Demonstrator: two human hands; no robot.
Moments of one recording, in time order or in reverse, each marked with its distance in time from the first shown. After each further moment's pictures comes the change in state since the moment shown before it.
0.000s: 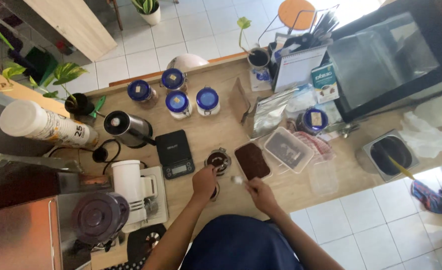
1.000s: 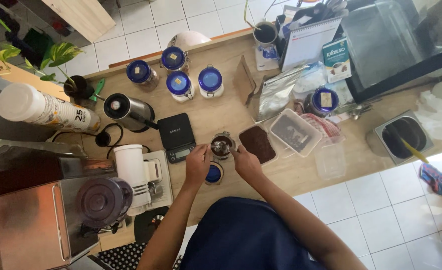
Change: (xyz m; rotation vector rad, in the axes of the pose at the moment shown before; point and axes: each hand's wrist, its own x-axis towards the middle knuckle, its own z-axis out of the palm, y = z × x) left_hand -0.026 0.064 -0.120 -0.377 0.292 0.279; right_hand 0.060 -0.055 0.033 -0.596 0.047 -0.312
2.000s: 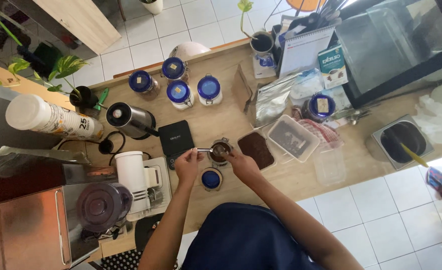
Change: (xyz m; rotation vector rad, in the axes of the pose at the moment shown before) left_hand -0.004 -0.081 0.028 -0.251 0.221 -0.522; right_hand 0.016 -0.015 -0.062 -0.455 -0.130 -0.348
